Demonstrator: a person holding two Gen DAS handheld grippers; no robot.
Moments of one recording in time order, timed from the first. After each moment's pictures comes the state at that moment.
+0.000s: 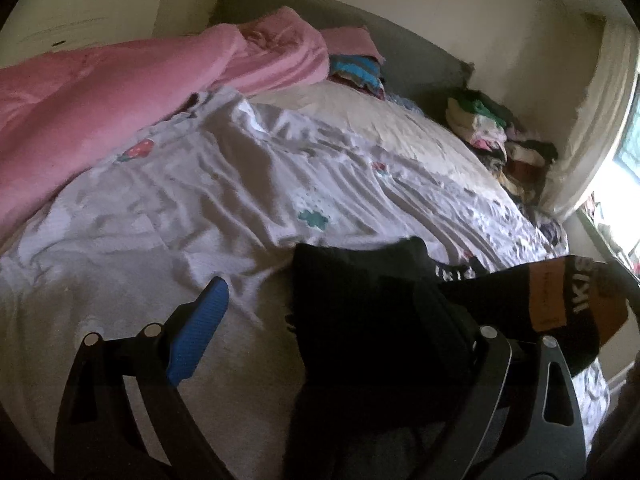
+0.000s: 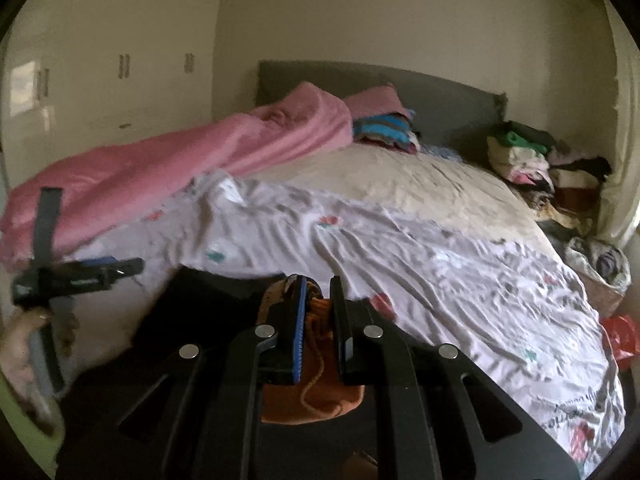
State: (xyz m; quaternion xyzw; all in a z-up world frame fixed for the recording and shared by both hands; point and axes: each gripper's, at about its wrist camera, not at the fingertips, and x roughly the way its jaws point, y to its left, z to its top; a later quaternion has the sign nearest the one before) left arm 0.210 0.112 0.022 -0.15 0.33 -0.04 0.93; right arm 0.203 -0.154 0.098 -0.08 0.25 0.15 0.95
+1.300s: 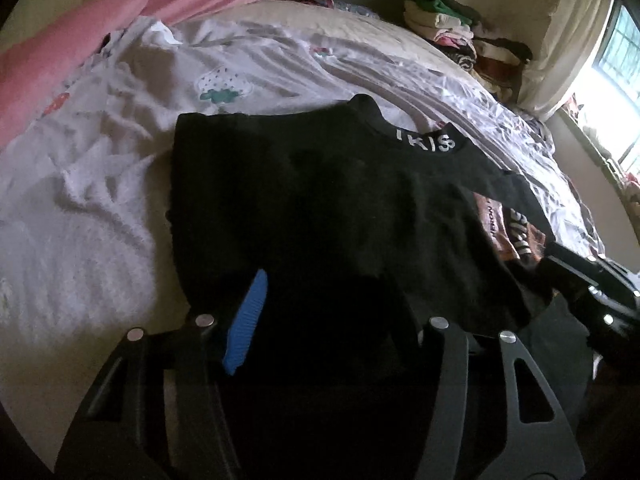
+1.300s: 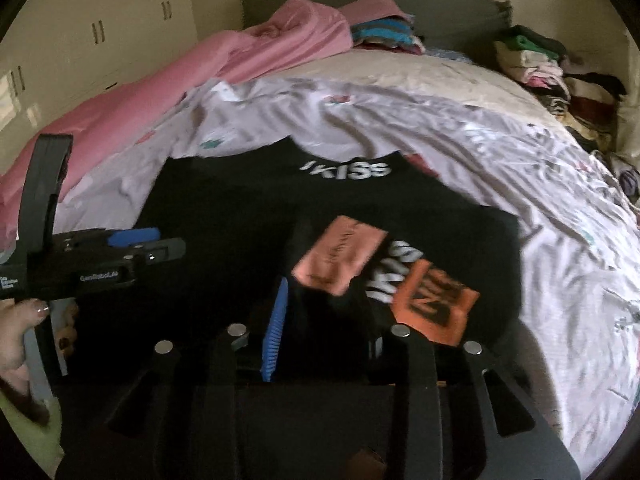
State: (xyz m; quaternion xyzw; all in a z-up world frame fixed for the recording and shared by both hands) left arm 0.223 0.043 -0.050 -0.08 0.46 -0.12 0.88; right arm 0.206 -0.138 -0.015 -0.04 0.40 0.16 0.90
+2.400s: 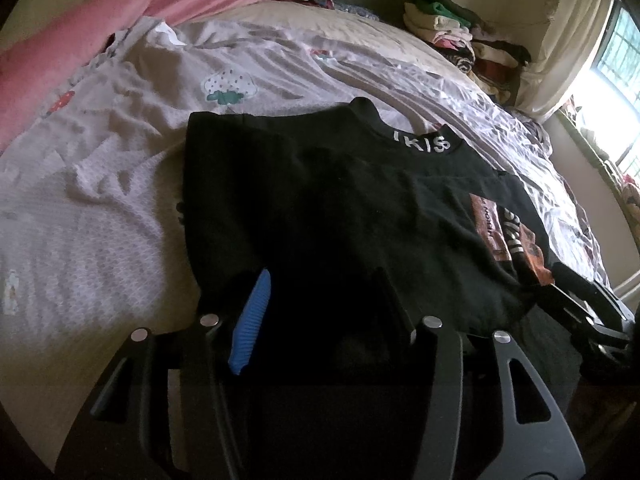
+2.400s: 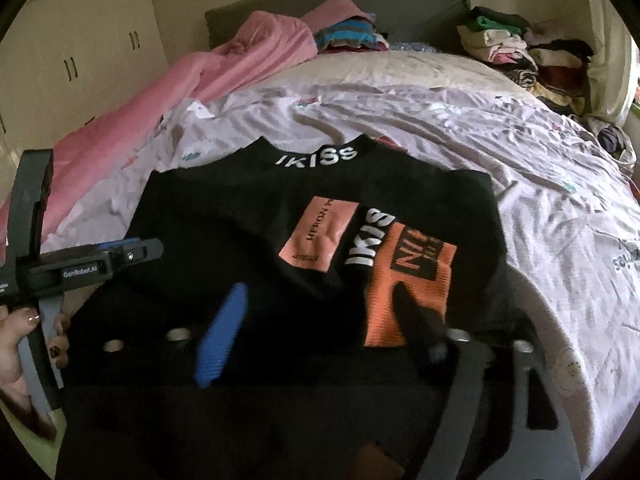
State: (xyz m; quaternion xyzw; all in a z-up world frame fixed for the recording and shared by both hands) left arm 0.214 0.044 -0.041 -0.08 0.45 -0.12 0.88; right arm 0.178 -0.161 -0.022 0.02 0.38 0.11 0.92
